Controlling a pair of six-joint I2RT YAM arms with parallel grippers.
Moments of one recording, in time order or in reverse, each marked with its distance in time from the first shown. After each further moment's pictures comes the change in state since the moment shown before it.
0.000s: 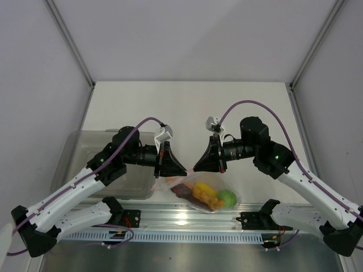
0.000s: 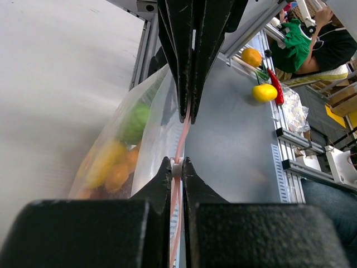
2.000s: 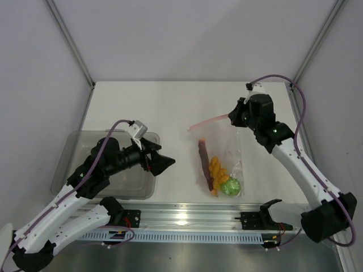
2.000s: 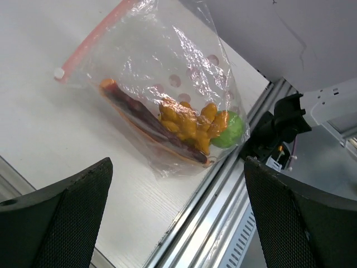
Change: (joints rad) left arm 0.064 -0.219 -0.055 -0.135 -0.525 0.018; right arm -0.336 0.163 0.093 -0.066 0.930 0.183
